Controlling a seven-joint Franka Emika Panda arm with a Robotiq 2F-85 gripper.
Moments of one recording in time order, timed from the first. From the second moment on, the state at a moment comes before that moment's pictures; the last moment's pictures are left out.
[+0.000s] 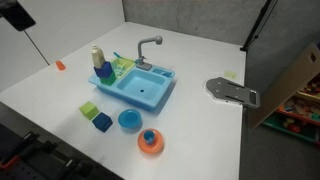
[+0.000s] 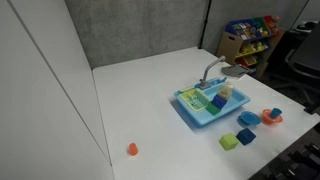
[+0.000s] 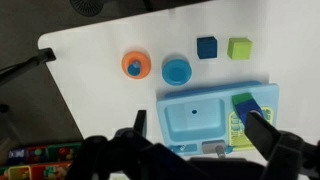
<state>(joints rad) -0.19 -0.91 -0.09 -2.70 -0.12 1.94 0.03</state>
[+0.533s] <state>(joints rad) -0.19 -0.91 -0.09 -2.70 -0.12 1.94 0.03</state>
